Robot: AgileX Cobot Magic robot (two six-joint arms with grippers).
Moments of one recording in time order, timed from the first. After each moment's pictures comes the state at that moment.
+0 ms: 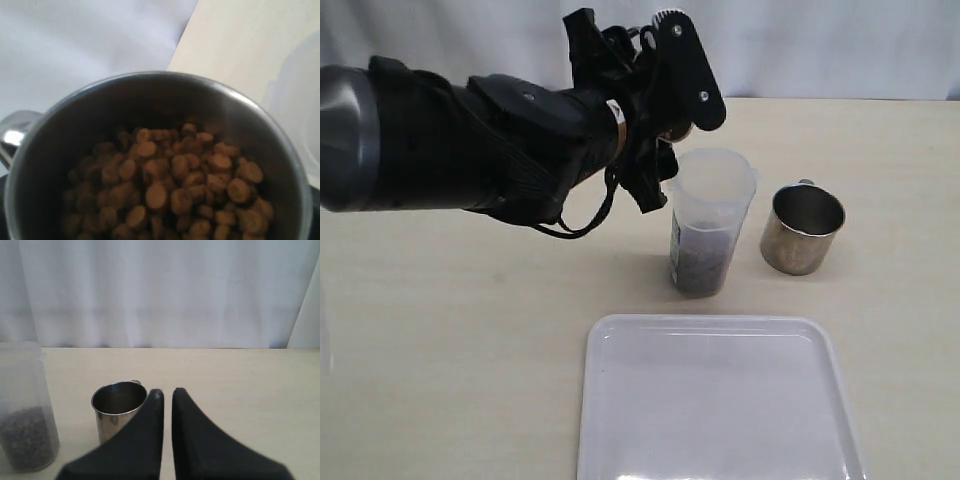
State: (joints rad) left arm -0.89 1.80 -1.16 1.62 0.50 -0.89; right arm 0.16 0.00 0.00 -0.01 0.19 -0.01
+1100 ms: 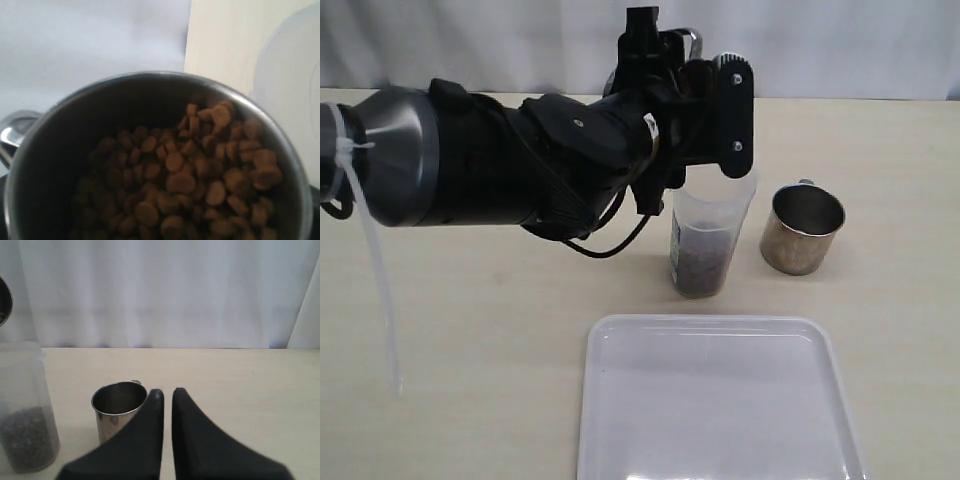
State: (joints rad) left arm -0.93 1.85 -1.20 1.72 0.54 -0.63; right arm 0.16 0.00 0.00 -0.01 0.19 -0.01
